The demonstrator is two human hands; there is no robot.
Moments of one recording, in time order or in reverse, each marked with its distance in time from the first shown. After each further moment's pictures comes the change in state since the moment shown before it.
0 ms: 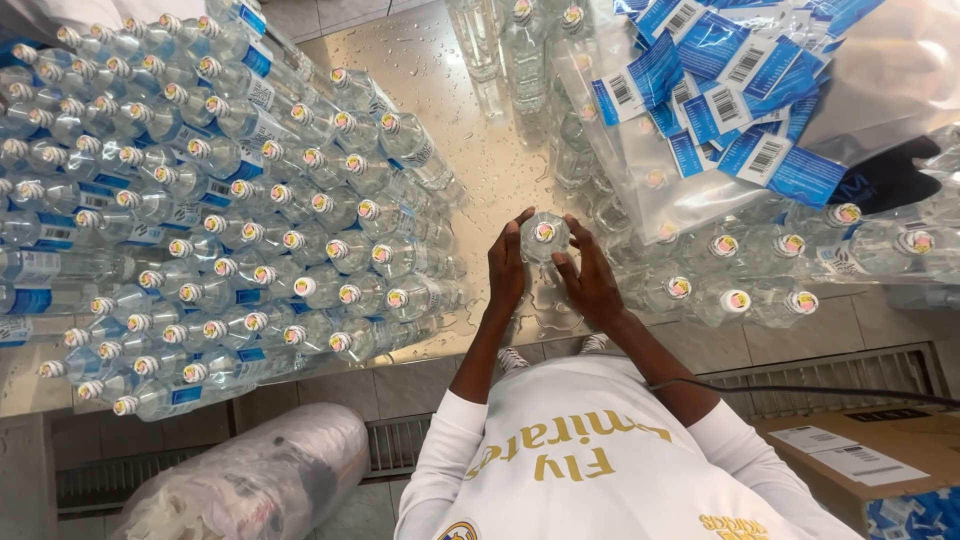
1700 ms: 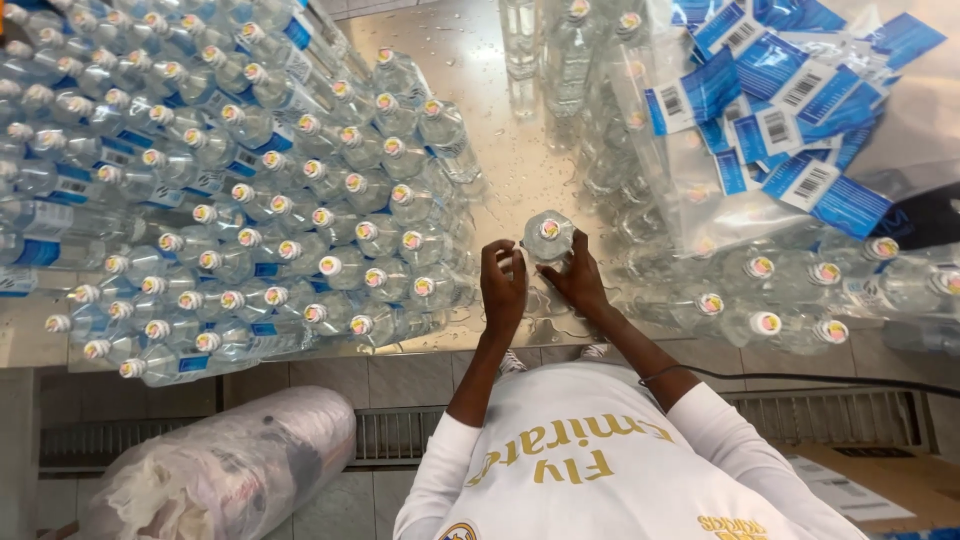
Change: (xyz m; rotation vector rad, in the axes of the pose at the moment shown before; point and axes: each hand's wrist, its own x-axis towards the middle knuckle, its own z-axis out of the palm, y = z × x) left_hand -0.035 -0.014 -0.044 0.288 0.285 0.068; right_hand 0.029 0.027 0.072 0.022 -0.162 0.368
